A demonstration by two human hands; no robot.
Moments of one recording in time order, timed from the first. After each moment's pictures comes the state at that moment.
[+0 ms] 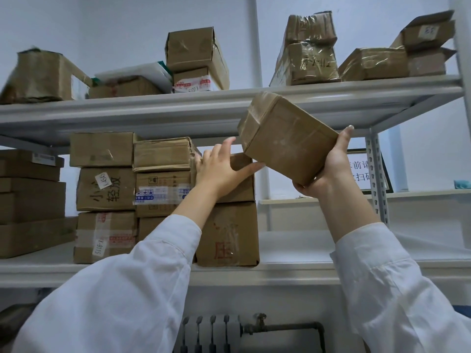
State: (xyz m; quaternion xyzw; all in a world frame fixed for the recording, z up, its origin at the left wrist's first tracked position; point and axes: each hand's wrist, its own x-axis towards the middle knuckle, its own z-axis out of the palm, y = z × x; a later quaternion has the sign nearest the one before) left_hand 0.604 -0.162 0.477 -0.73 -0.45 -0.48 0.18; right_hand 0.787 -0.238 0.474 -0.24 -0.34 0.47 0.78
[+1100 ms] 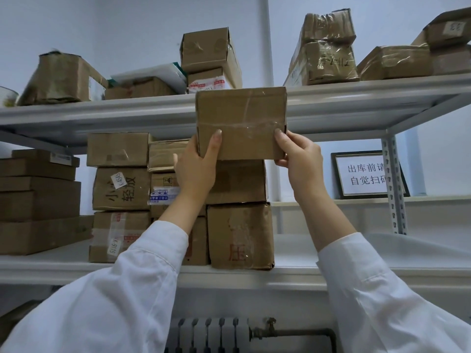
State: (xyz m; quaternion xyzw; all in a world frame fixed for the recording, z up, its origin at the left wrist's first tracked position) left_hand 0.557 -0.171 0.473 -0.61 -0.27 -0.75 0.01; right_hand 0.720 -0.222 0.470 -0.25 -0.58 0.13 0.76
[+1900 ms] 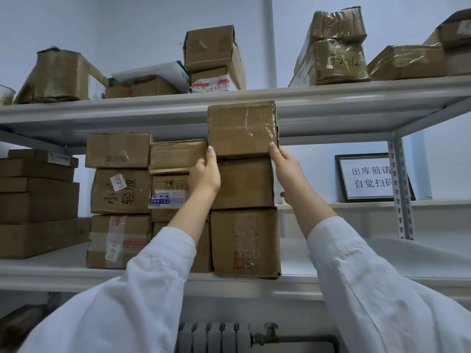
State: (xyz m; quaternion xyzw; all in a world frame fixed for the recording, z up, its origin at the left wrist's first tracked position) left_hand 0.561 -0.141 0.477 -0.56 -0.45 -0.68 -0.14; right_hand 0.713 -0.159 0.481 -0.34 -0.59 0.26 0.69
